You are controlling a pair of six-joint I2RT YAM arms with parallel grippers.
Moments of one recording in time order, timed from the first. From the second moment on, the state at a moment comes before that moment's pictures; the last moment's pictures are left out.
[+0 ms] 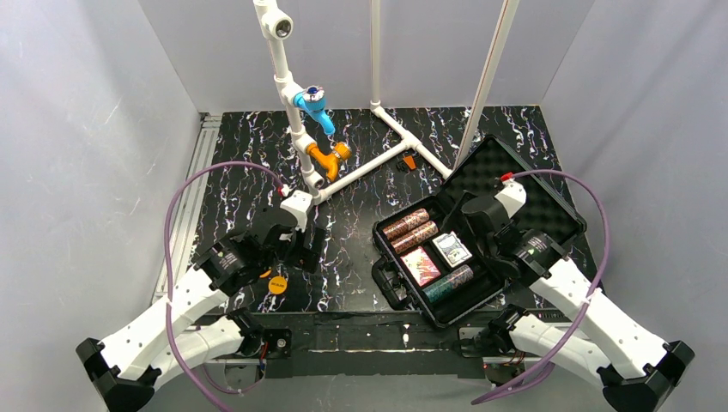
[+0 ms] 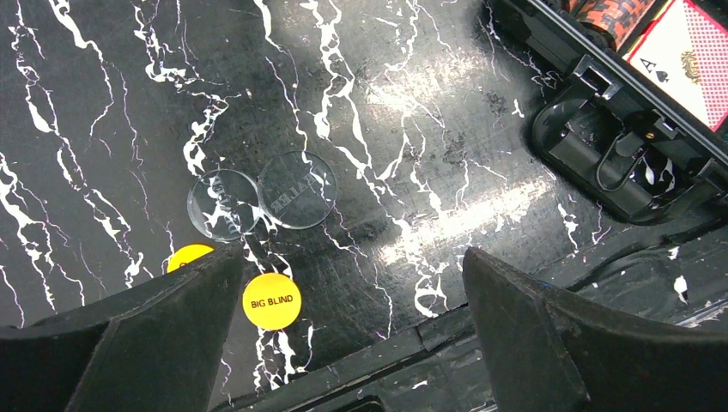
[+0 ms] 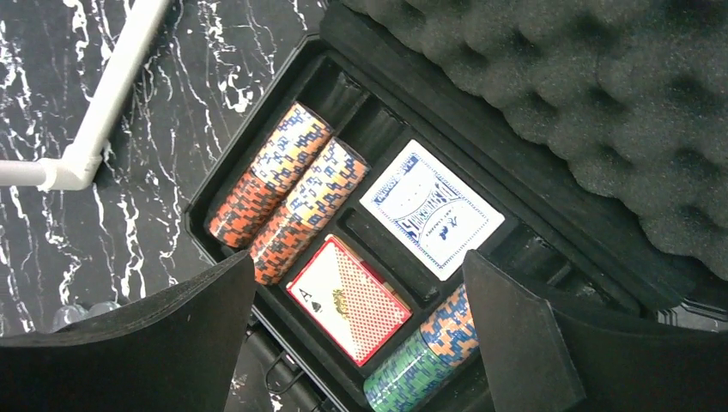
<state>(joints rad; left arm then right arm) -0.78 0.80 0.86 -0.84 -0.25 -0.26 0.72 0.83 0.87 -0.85 0.53 0.95</state>
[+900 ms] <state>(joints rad) -0.78 0.85 0.86 -0.86 -0.32 -0.30 0.72 0.79 0.75 -0.66 0.32 0.65</state>
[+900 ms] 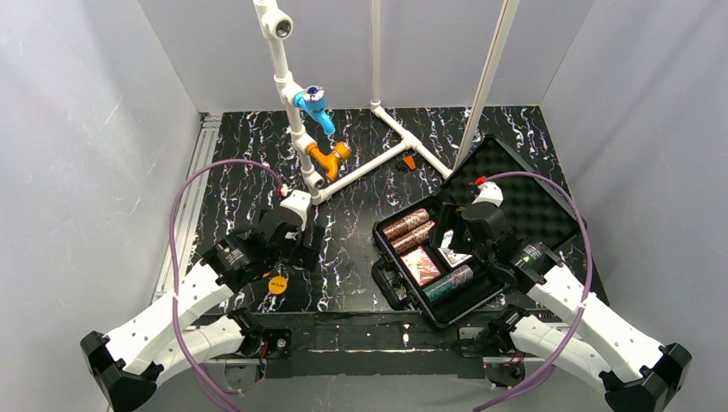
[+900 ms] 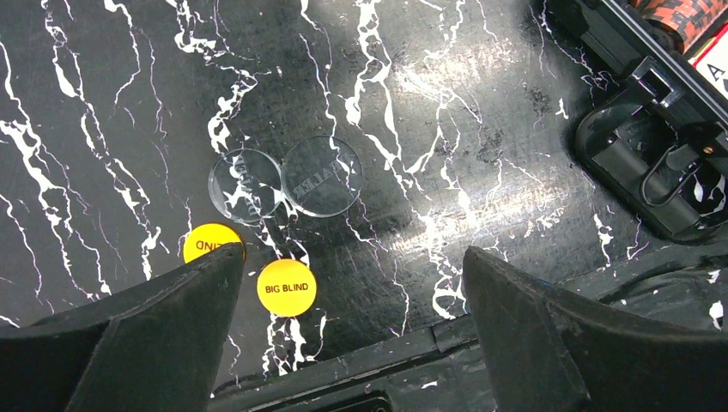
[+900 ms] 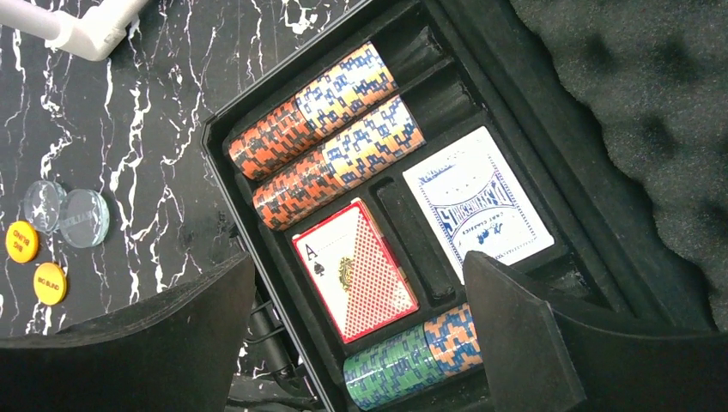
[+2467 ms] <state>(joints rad) -0.54 1.26 0.77 -0.76 -0.25 -0.80 0.72 0.77 0.72 -0.71 0.25 0.66</state>
